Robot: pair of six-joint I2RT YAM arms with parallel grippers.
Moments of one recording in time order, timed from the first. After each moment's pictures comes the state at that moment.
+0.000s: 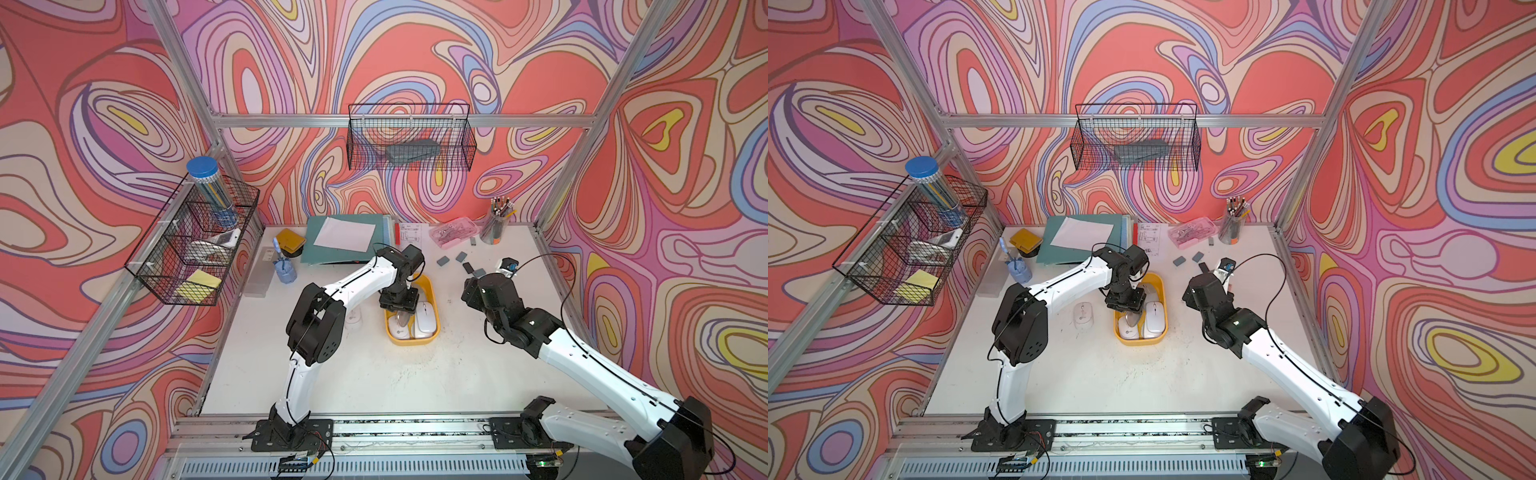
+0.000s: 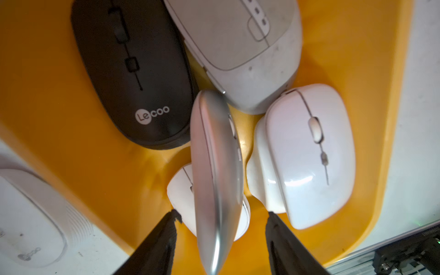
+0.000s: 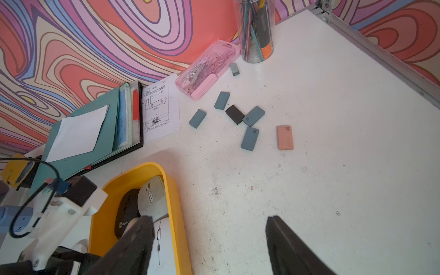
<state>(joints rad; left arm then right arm) -0.68 2.11 1.79 -1.14 0.13 -0.40 0.57 1.08 0.86 -0.44 0.50 0.74</state>
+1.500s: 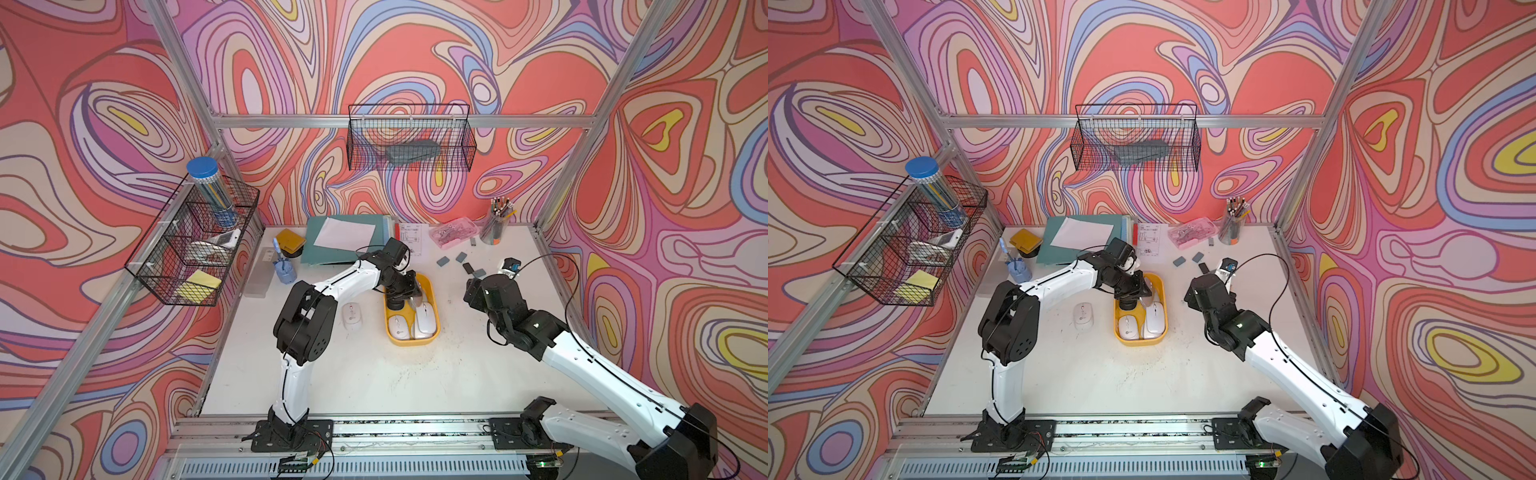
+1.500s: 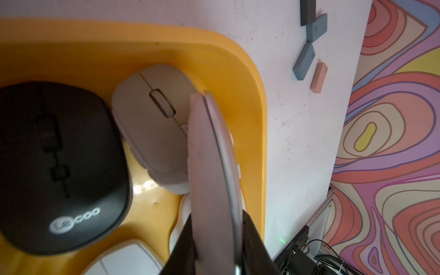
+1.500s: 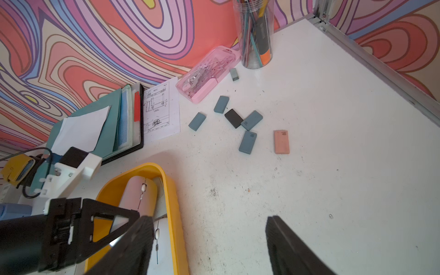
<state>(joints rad) -0.58 2.06 1.58 -0.56 0.49 -0.72 0.57 1.05 0.86 -0.46 0.51 0.71</state>
